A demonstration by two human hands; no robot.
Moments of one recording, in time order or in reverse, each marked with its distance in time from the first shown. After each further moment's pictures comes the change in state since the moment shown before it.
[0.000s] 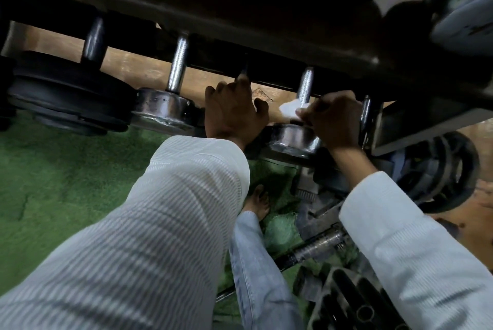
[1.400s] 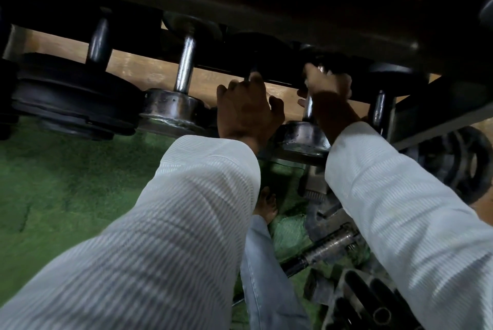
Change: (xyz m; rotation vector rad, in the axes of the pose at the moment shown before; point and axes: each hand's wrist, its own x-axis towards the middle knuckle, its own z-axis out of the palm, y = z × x) left_hand 0.000 -0.004 0.004 -0.055 -0.008 0.011; right_hand 0.053 -0.055 0.044 0.624 -0.022 0.739
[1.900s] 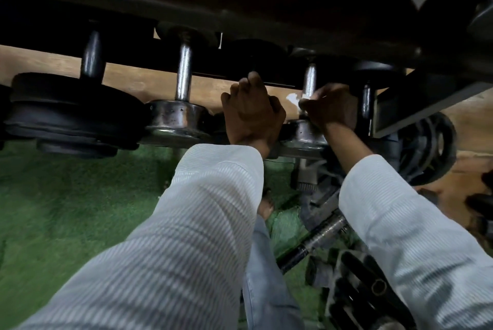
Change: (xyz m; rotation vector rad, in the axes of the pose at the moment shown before) left_hand -0.002 -0.006 -0.005 -0.113 -0.082 -0.025; right_hand -0.050 0.023 -0.034 -0.619 0.212 -0.334
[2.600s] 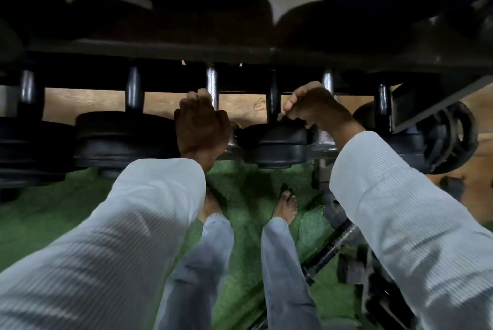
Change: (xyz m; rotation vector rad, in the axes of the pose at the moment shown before) left_hand 0.021 -0.145 -0.057 0.194 -0.020 0.064; right_hand -0.019 -0.061 0.033 0.132 -0.387 -0.103
